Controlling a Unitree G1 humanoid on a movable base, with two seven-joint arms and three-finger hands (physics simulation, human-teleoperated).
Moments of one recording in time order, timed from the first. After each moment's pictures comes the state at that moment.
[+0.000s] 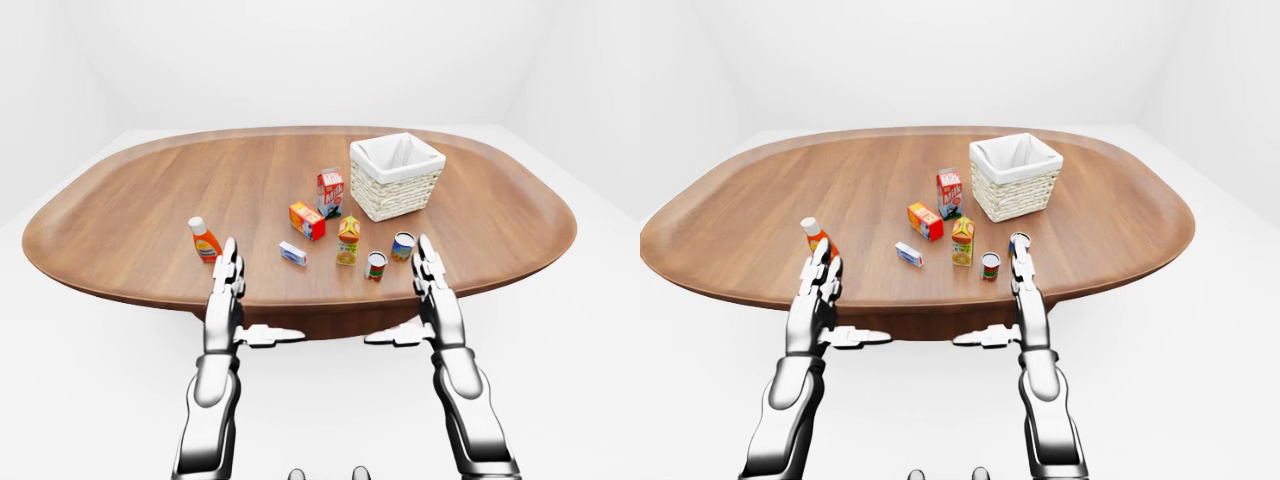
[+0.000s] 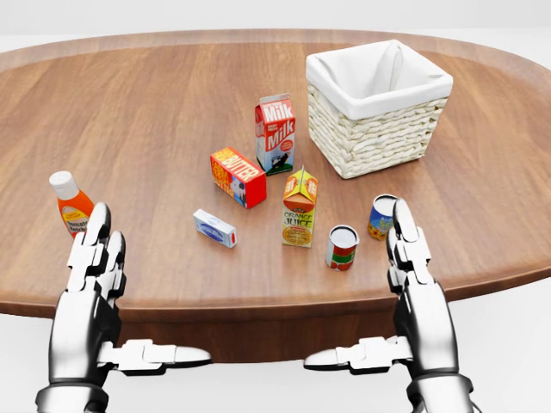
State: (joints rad) left arm 0.07 0.01 0.02 -0.14 0.02 -0.09 -0.03; right arm 0.08 -0.01 0.01 -0.13 -0.09 -0.09 0.03
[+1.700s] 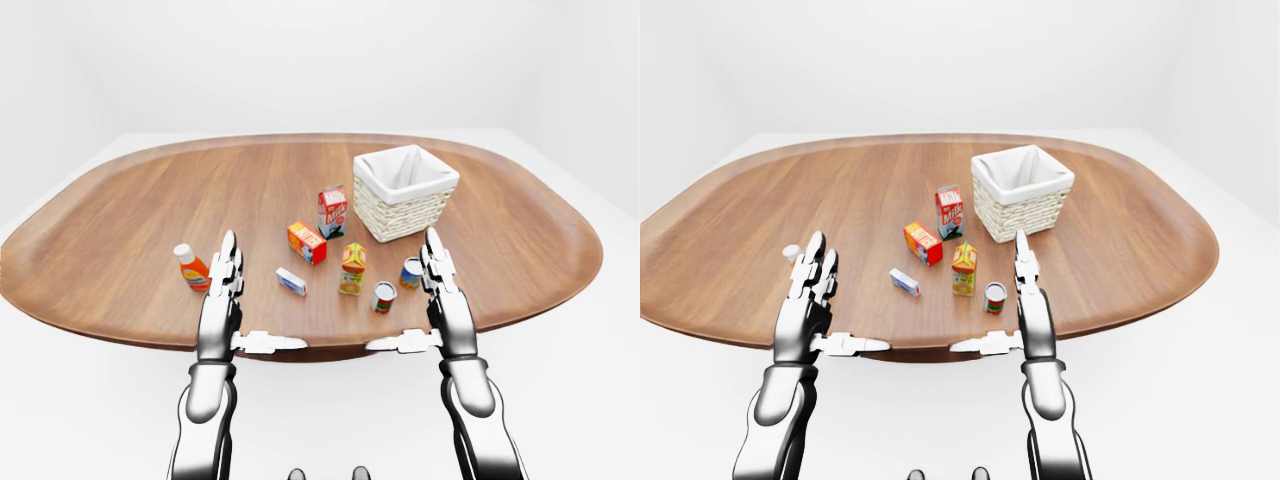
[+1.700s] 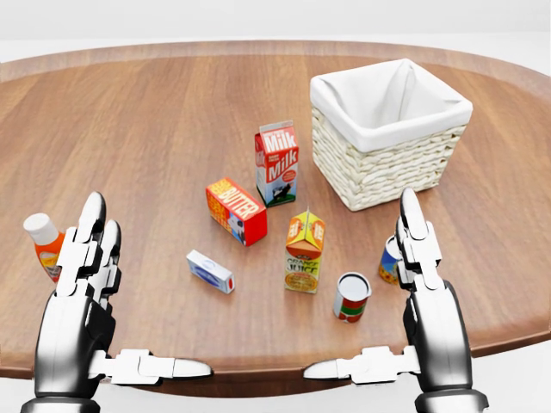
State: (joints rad) left arm 0.14 0.01 0.00 -0.31 0.07 -0.09 -0.06; right arm 0.17 -0.01 0.04 -0.33 -0.20 -0.09 0.01
